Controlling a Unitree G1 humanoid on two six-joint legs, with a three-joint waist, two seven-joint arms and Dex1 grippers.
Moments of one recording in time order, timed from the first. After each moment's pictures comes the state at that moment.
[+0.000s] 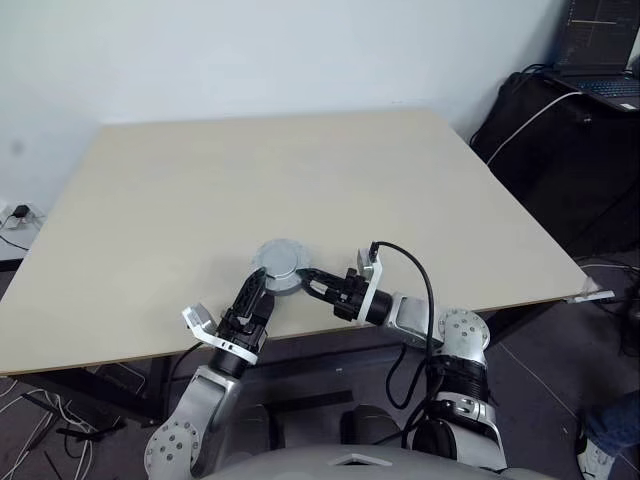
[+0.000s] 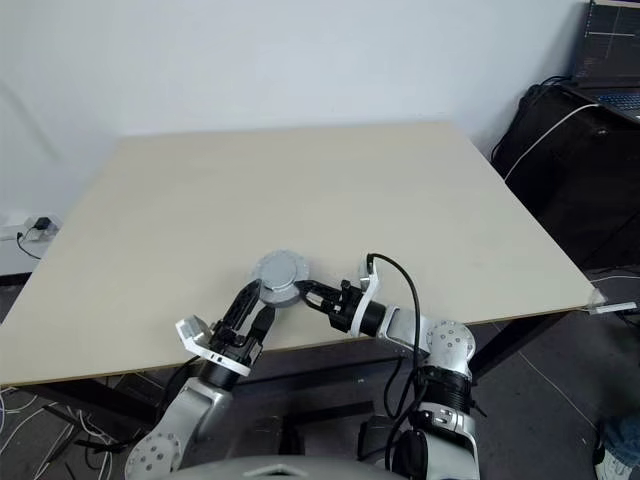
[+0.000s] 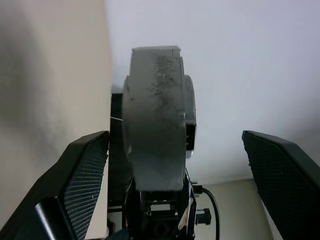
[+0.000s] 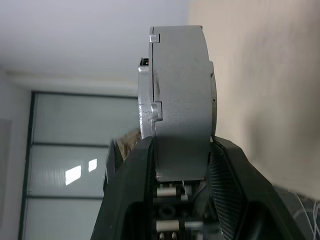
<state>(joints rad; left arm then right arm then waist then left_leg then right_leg) 0.35 -0.07 0.05 -0.23 -1.51 0.55 -0.26 -0.29 0.10 -0.41 0.14 1.23 1.45 0.12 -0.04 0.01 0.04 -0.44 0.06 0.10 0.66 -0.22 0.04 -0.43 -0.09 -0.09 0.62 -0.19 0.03</state>
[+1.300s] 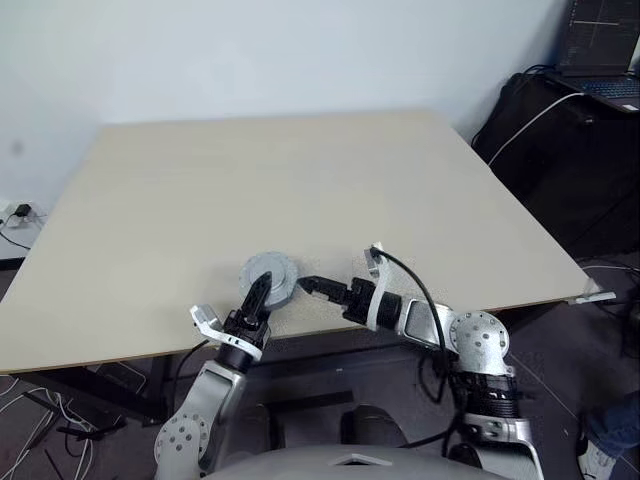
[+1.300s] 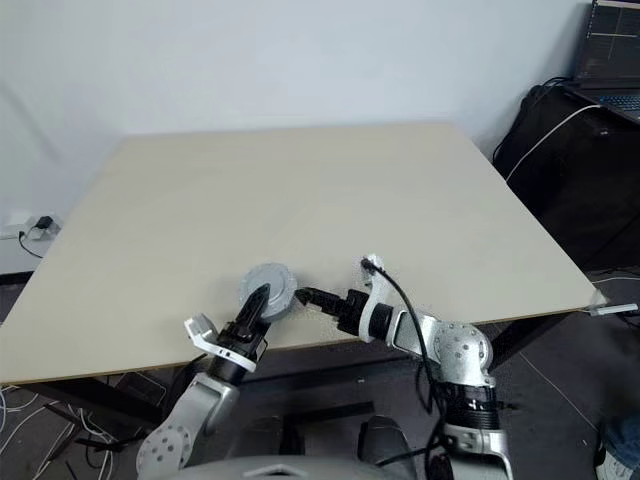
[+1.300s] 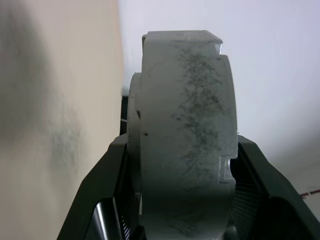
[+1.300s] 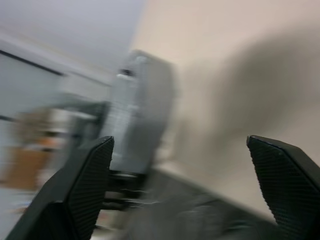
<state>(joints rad) 0.29 -0.06 0.05 -0.16 -1.47 0.46 -0.23 -0.16 -0.19 -0.01 -0.21 0.90 1.08 0.26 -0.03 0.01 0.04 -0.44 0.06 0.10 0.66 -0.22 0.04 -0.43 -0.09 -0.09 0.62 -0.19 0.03</state>
